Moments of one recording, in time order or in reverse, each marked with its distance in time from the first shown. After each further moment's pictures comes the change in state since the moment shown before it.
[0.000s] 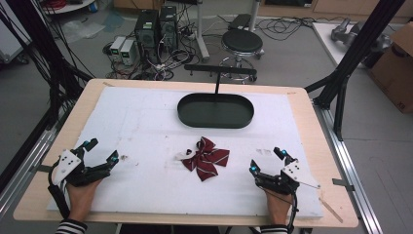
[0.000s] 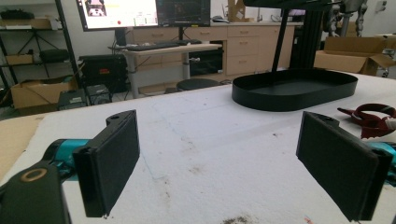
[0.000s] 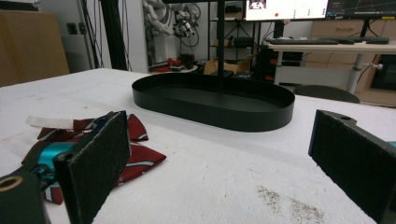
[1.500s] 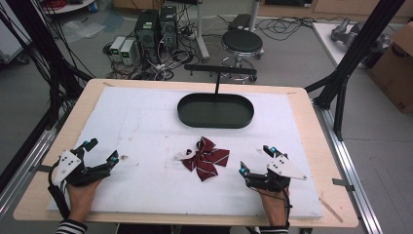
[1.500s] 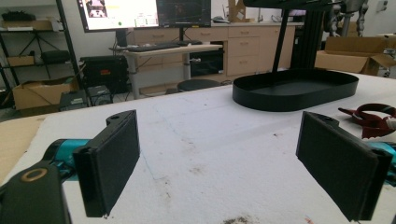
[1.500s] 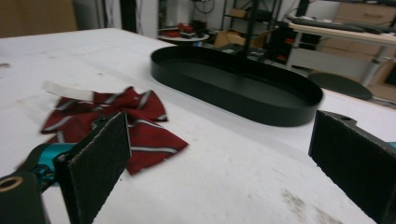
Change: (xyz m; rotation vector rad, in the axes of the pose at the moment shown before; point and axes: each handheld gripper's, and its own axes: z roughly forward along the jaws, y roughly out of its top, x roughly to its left) left arm 0.000 0.000 0.000 -0.001 0.002 0.008; right arm 0.025 0.021 0.016 0.145 0.060 -0.117
